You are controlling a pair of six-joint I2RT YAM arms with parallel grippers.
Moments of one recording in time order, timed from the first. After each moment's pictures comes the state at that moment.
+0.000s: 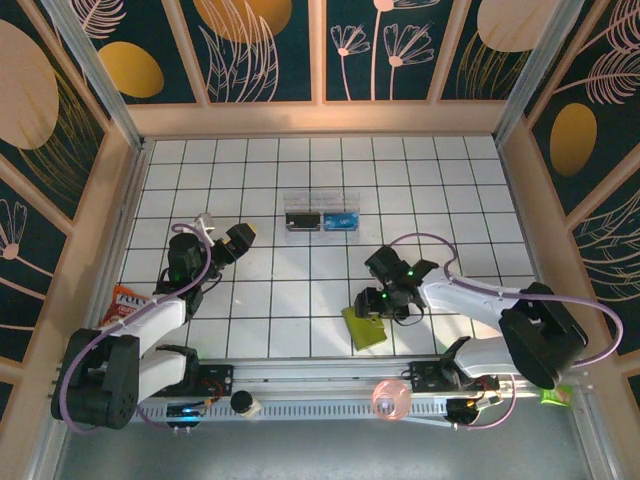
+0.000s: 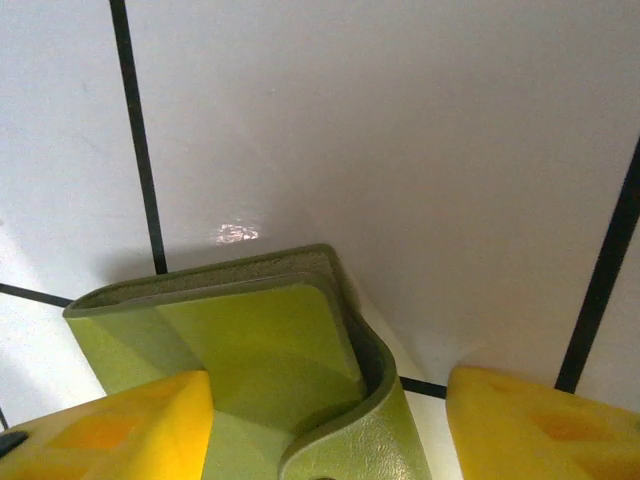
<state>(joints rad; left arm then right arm) -0.16 1.15 0.29 0.50 0.40 -0.89 0.77 1.31 0.60 -0.60 -0.21 0.70</state>
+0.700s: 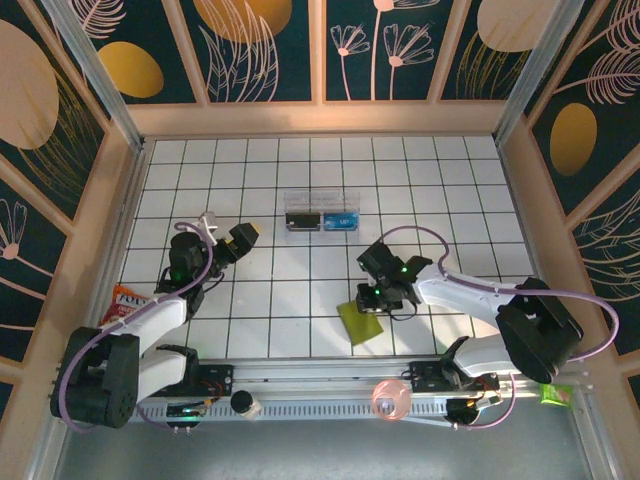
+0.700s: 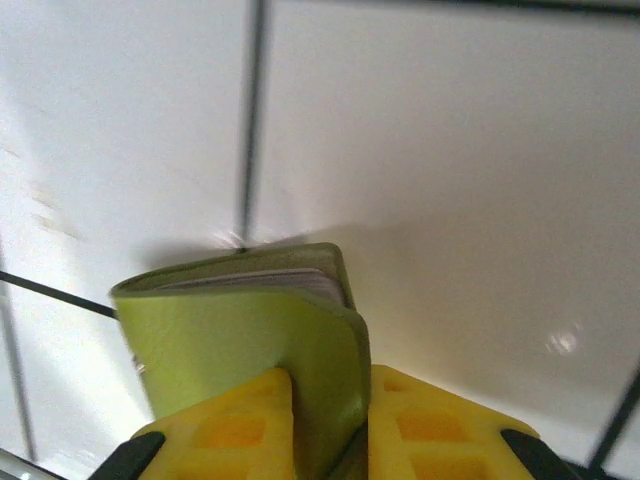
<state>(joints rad) -0.20 1.15 0.30 0.52 0.43 -0.90 0.80 1.34 0.68 -0.55 -0.17 0.63</state>
